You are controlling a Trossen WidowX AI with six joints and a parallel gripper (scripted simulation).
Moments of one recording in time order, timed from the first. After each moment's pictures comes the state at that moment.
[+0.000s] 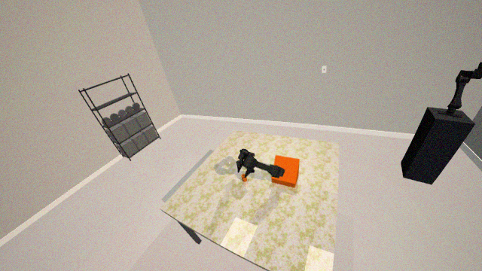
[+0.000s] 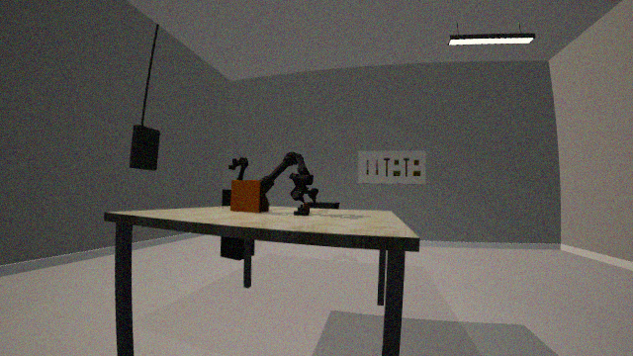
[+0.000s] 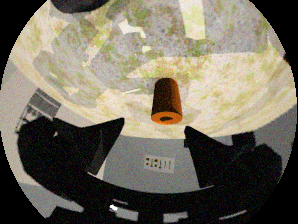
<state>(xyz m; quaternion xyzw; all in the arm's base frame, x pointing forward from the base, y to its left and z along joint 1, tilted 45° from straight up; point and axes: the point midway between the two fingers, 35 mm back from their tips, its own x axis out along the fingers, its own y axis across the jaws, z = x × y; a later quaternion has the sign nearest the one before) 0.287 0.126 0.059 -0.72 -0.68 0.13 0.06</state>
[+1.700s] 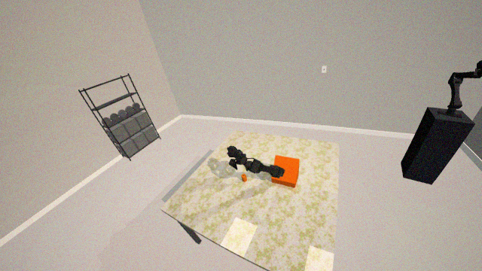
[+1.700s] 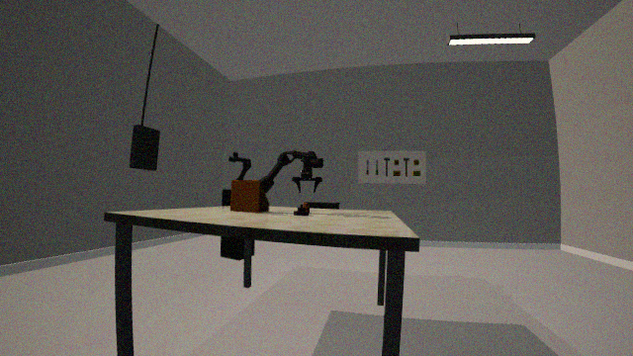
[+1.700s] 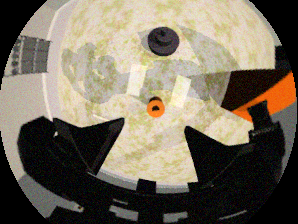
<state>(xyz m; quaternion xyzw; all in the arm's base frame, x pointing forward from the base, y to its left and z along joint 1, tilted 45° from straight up) 0.287 0.089 0.119 -0.56 -0.73 0.18 -0.34</state>
